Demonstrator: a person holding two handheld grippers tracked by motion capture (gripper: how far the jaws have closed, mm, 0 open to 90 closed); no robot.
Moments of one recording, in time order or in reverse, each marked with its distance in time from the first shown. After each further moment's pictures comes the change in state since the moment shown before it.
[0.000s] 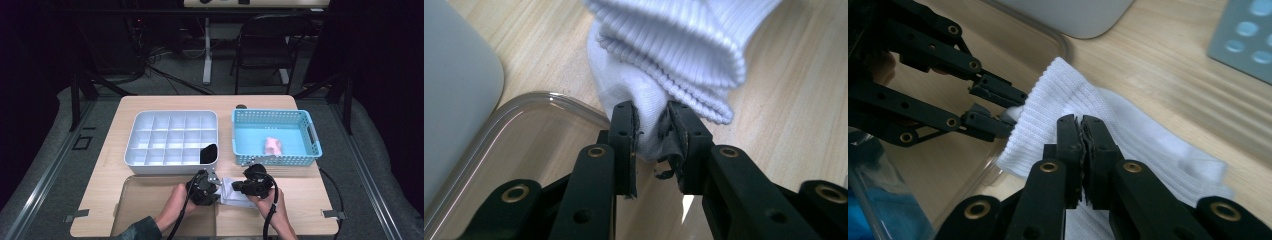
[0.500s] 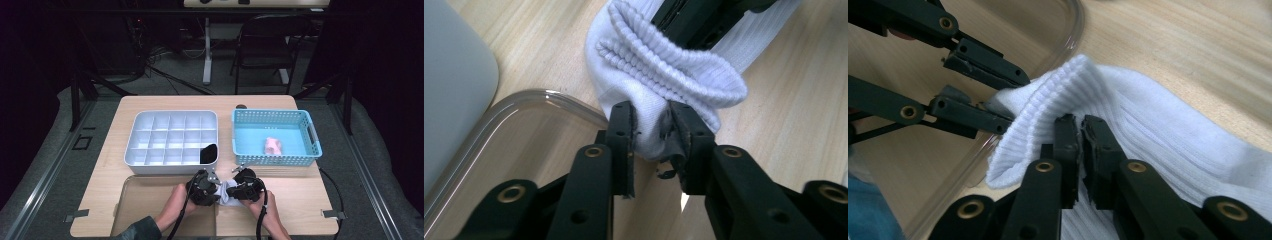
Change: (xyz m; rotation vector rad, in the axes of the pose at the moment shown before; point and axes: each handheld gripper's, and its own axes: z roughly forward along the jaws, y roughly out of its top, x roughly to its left) left arm 0.001 0.000 -0.001 0.015 -0.013 -0.010; right arm 0.003 -0.005 0.033 0.077 -0.006 -0.019
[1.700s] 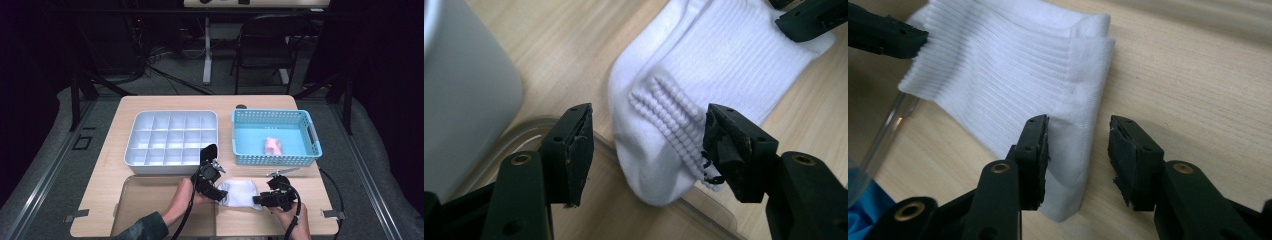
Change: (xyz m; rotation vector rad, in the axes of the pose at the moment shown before) left arm 0.008 0.024 0.005 0.001 0.011 -0.148; right arm -0.044 -0.058 -0.048 -0.021 -0.080 0.211
